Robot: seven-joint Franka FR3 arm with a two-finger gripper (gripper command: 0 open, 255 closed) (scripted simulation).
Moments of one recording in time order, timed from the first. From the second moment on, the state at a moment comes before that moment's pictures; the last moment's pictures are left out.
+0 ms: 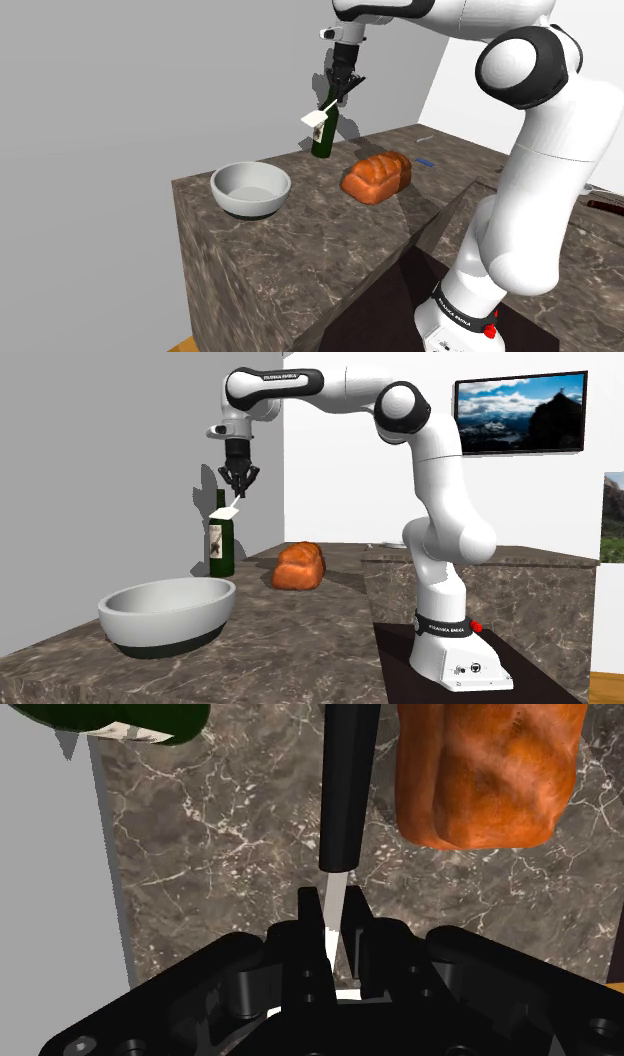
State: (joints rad) arm 0.34 0.11 -0.51 -1.46 -0.01 1.57 -1.71
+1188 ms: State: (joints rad) arm 0.35 0.08 -0.51 -1.75 -0.03 1.82 -1.69
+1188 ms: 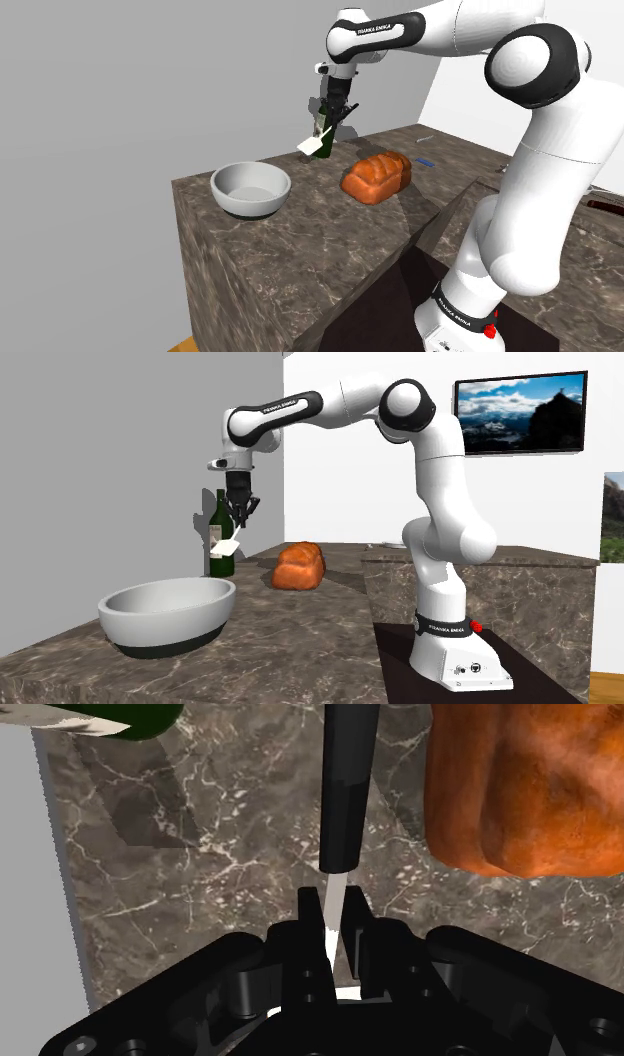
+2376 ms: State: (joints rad) arm 0.34 0.13 -0.51 -1.93 -0.01 2.05 -1.70
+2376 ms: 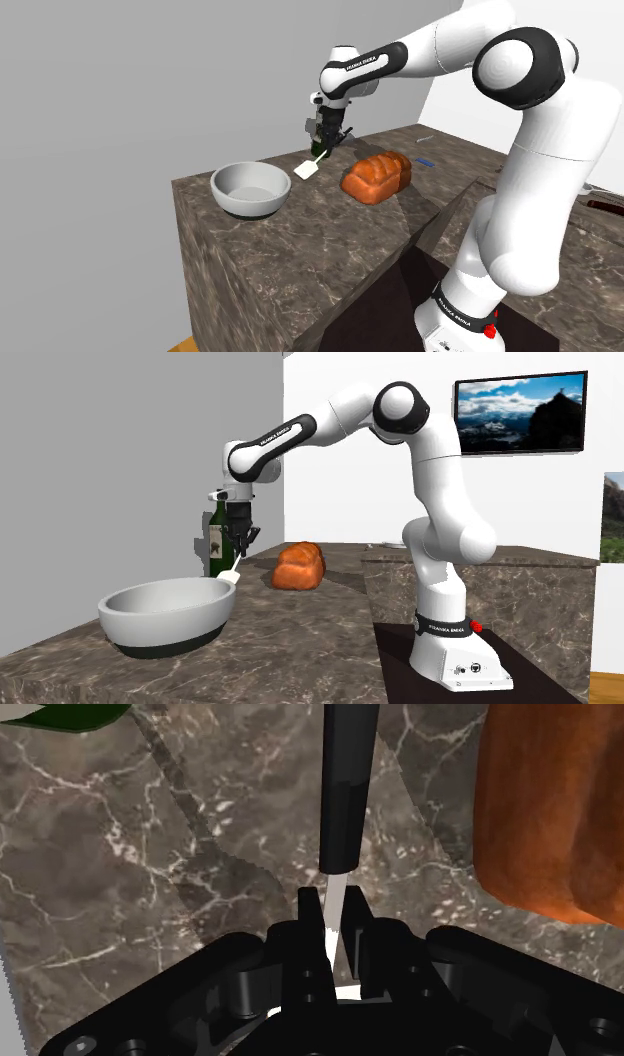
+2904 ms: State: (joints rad) arm 0.34 0.17 -0.50 -2.00 0.02 2.16 -1.71
